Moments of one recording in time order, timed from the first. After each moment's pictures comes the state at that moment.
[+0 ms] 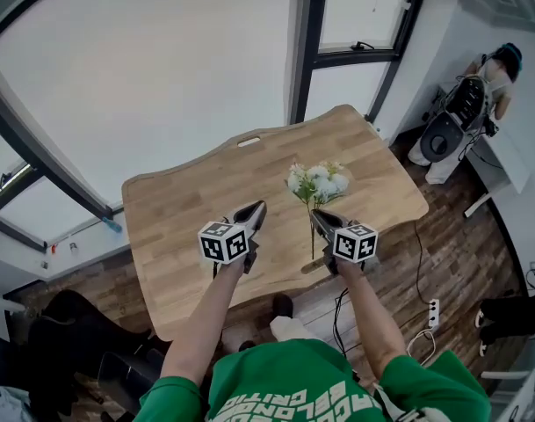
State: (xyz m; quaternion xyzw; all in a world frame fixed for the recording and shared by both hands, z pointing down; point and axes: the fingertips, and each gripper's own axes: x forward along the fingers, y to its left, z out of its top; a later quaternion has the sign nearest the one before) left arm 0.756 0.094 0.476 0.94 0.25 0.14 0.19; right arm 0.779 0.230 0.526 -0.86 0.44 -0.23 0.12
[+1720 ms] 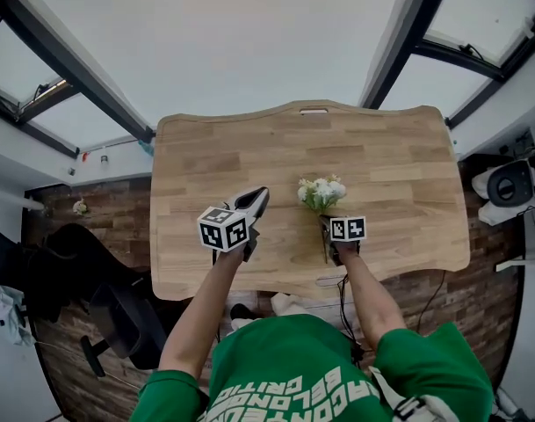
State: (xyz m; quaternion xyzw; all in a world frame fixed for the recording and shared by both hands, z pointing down) left arm 0.808 -0.023 0.564 0.95 0.07 0.20 0.23; right arm 0.865 0.144 0.802 -0.71 0.47 -0.52 0.02
